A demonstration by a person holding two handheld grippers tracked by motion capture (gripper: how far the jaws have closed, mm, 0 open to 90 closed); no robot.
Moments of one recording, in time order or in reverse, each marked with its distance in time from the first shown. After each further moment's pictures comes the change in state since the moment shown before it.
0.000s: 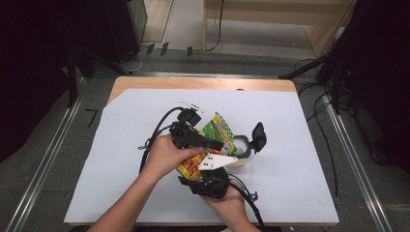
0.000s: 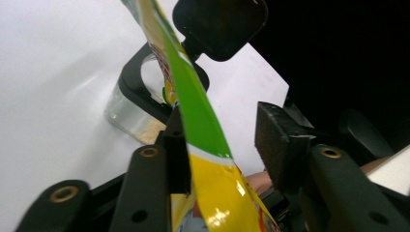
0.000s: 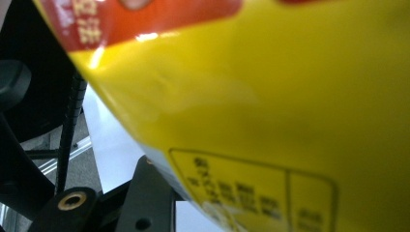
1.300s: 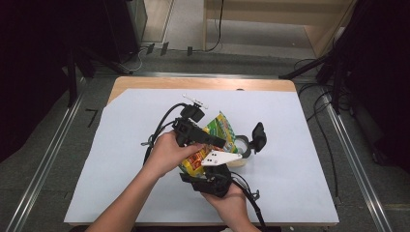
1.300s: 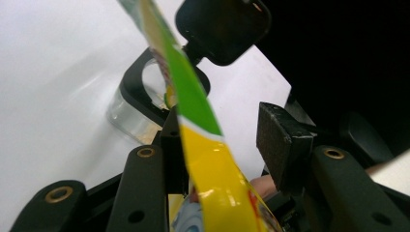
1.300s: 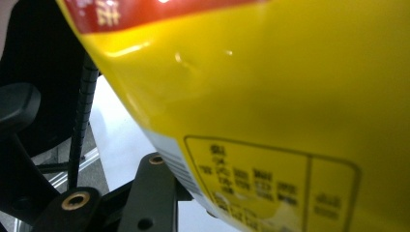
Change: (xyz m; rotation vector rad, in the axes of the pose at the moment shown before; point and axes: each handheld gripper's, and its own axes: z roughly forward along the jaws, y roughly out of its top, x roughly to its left) left arm -0.002 0.015 0.003 0.040 0.004 -0.060; right arm -0.002 0.007 -0.008 -0.022 -0.001 0.058
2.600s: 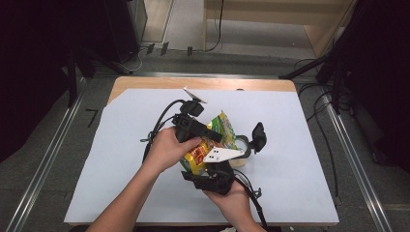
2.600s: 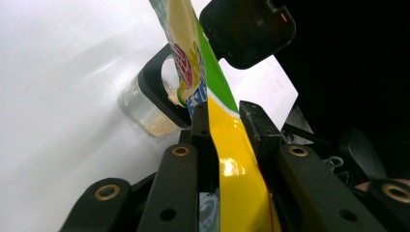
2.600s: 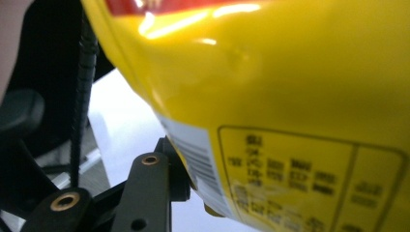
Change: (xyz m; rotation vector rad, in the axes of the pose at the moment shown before) left arm 0.004 0.009 -0.004 0.030 0.033 -0.099; right arm -0.001 0.009 -0.007 0.026 -0.017 -0.003
